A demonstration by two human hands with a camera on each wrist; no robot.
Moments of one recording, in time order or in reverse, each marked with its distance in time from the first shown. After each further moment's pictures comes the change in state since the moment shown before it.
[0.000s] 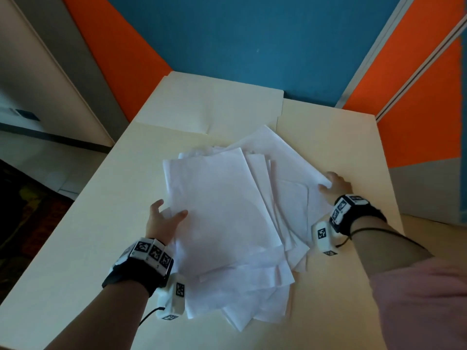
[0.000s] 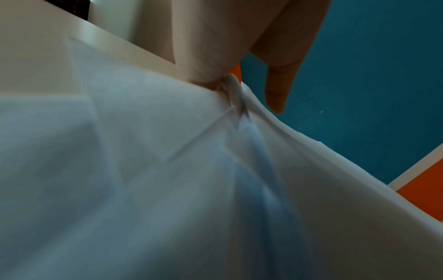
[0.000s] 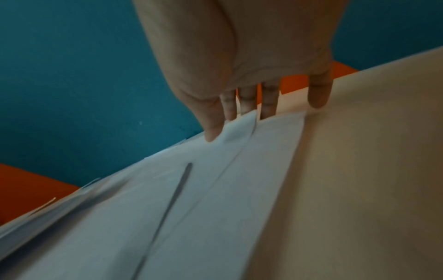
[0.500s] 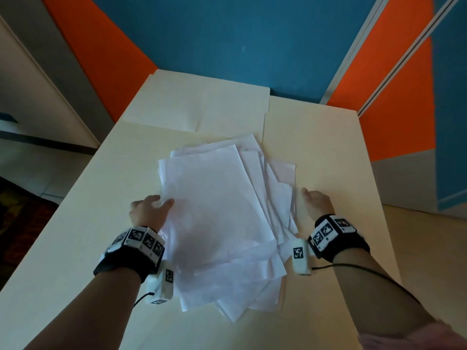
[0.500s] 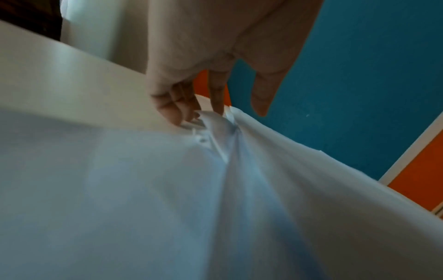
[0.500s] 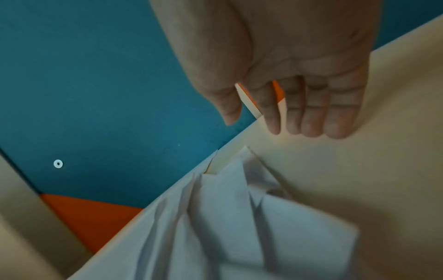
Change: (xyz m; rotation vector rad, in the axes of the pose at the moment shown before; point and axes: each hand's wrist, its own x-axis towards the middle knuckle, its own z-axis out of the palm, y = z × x) left_hand -0.010 0.034 -0.005 0.432 0.049 0.091; right_hand -0.057 0.001 0.031 0.297 0.040 0.107
